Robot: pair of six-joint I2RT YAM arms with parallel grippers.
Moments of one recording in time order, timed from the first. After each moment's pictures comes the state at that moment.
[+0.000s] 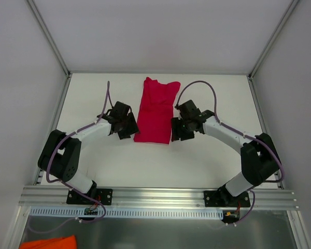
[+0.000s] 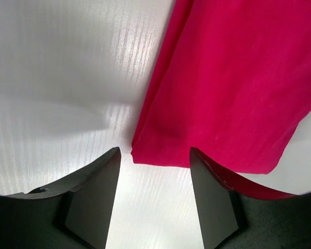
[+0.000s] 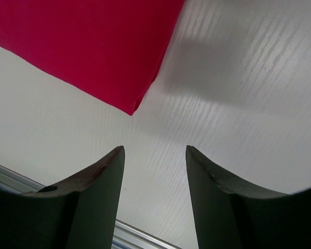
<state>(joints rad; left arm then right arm) -0.45 1.55 0.90 -0.38 0.04 -0.80 0.61 1.55 1.07 -0.63 -0.12 0.40</state>
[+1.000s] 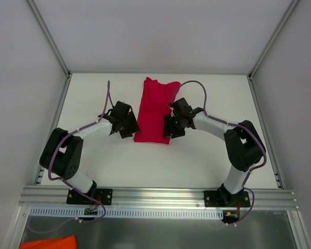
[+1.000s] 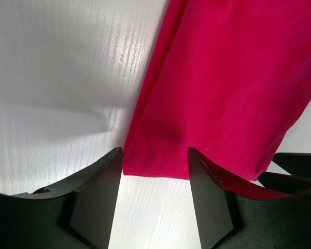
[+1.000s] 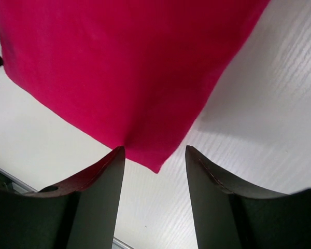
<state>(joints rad) -0.45 1.58 0.90 -0.33 0.05 -0.83 0.61 1.77 1.15 -0.48 -0.23 0.45</state>
